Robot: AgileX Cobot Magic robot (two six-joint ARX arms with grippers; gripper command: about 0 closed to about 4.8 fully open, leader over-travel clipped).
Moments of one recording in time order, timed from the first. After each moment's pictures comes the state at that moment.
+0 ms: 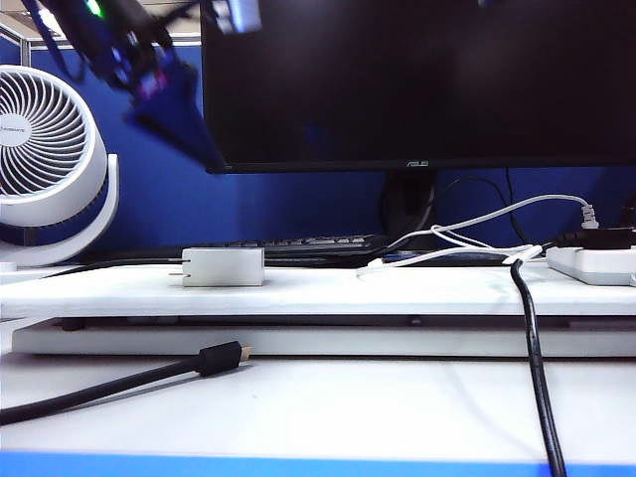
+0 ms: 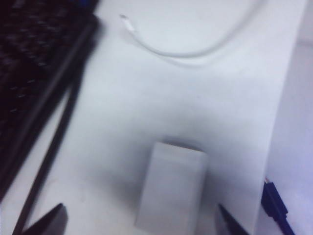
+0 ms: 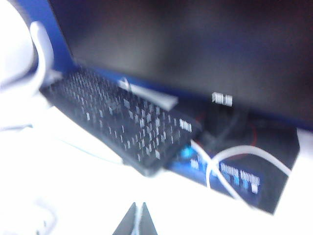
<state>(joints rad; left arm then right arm) -0.46 1.47 1.19 -0.52 0.26 0.87 0.29 1.13 1.12 -0.27 -0.18 0.03</state>
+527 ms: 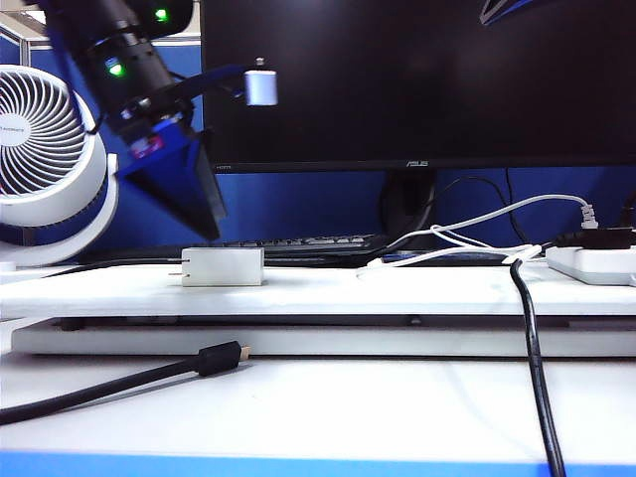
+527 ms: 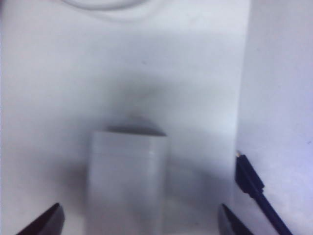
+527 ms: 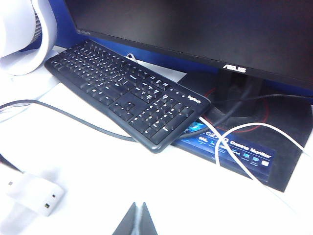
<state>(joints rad) -0.48 1.62 1.27 -0.67 0.26 0.98 0.29 1.13 1.12 -0.35 -0.22 0.02</state>
